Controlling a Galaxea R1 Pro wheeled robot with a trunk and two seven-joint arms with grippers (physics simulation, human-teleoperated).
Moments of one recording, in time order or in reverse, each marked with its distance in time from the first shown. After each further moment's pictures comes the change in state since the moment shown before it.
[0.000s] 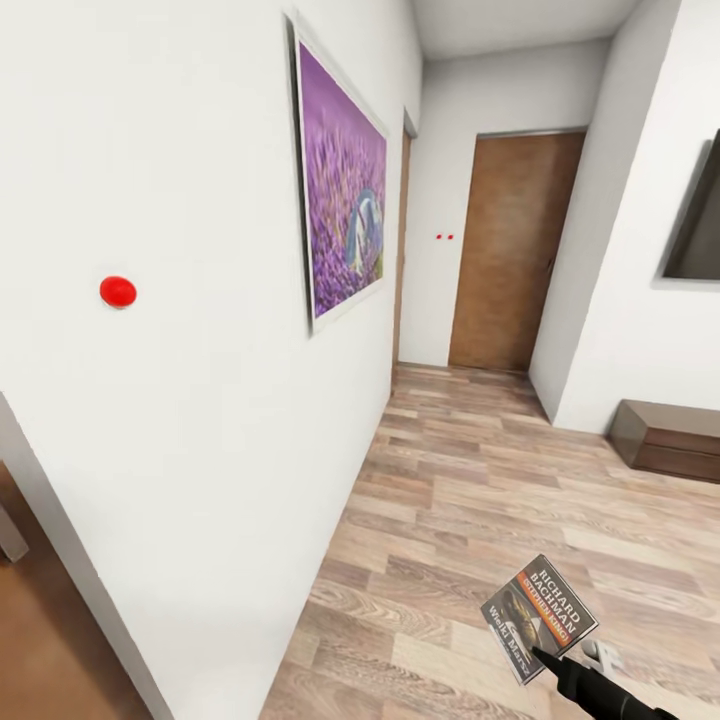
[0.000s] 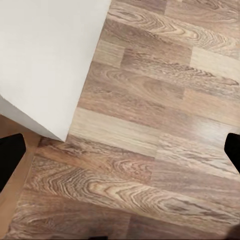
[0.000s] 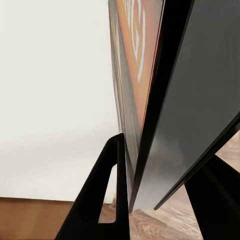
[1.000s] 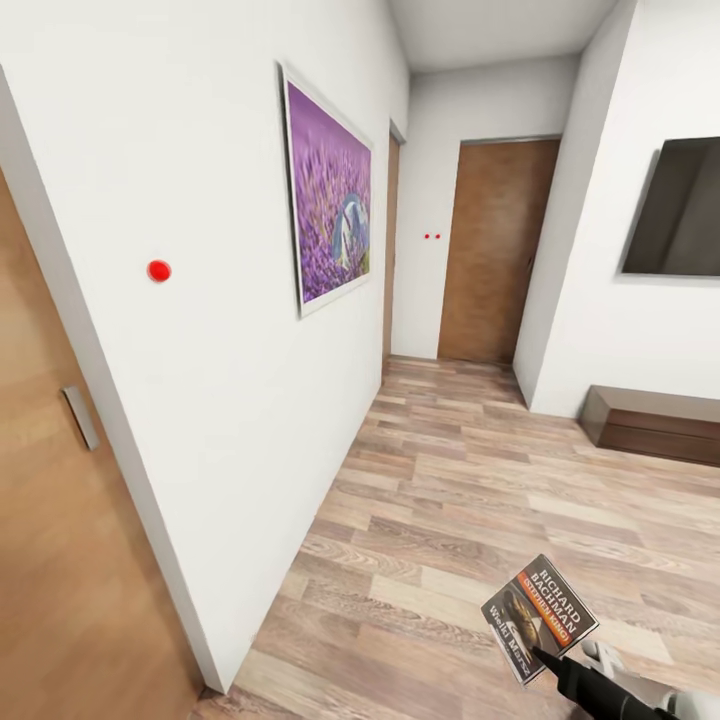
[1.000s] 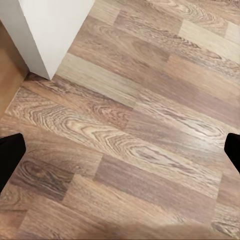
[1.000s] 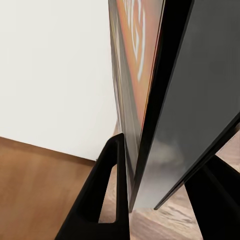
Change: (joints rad) left arm 0.000 0.000 0.012 -0.001 0.123 -0.004 -0.002; right arm 0.000 0.000 -0.003 0.000 -0.001 0.000 -0.003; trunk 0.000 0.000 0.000
